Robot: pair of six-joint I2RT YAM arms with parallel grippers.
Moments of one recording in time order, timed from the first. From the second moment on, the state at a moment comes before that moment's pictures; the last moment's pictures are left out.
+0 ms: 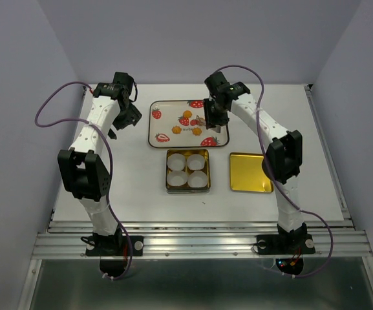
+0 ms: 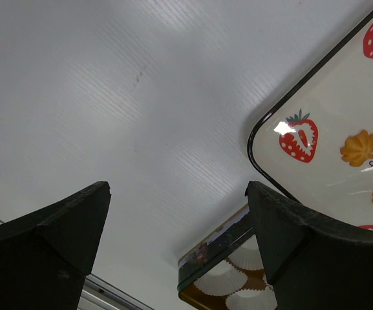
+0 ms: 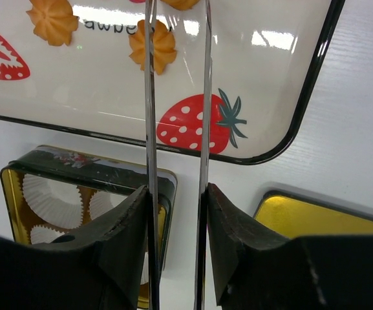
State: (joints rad) left arm -0.17 1.81 1.79 -1.22 -0.35 -0.87; right arm 0.51 2.19 2.17 -1.08 0.06 0.36
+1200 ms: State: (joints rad) left arm -0.17 1.77 1.74 -1.23 -0.29 -0.92; right arm 0.51 1.98 2.06 -1.09 0.06 0.33
